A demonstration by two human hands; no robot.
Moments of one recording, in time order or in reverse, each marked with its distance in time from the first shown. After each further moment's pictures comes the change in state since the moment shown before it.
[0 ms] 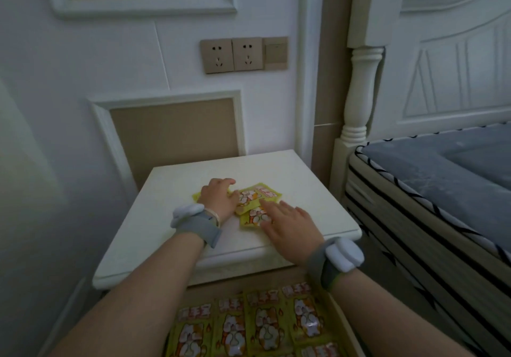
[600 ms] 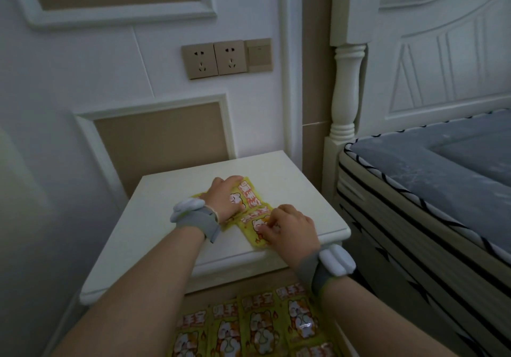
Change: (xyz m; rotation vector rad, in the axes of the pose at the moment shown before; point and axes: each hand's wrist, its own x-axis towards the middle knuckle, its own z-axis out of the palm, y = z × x) left_hand 0.009 0.028 -0.004 0.072 -0.170 0.076; right_hand -0.004 0.010 0.001 0.154 0.146 0.243
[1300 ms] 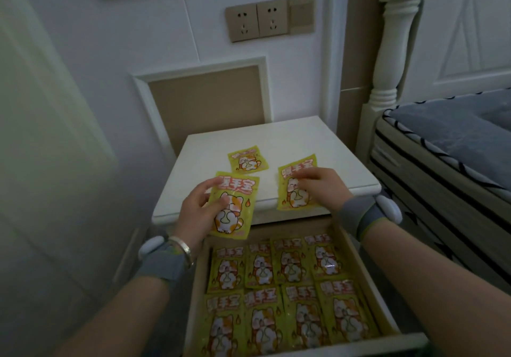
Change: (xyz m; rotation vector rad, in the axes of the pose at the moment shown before) left_hand -0.188 -0.052 -0.015 -0.950 0.286 -0.235; right_hand -0.031 -0.024 -0.024 0.672 -0.159 0.213
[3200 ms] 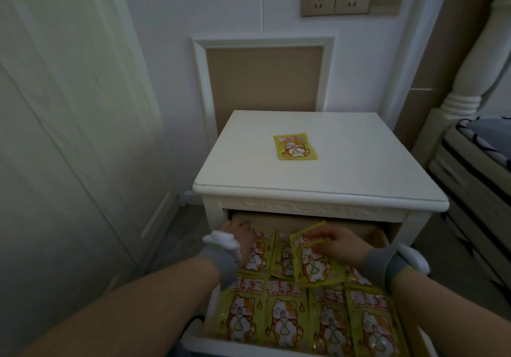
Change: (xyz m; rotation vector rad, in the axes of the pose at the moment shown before) left_hand 0.028 -0.153 -0.007 1.601 -0.414 0.132; right_hand -0.011 0.076 0.062 -0.307 -0.472 0.206
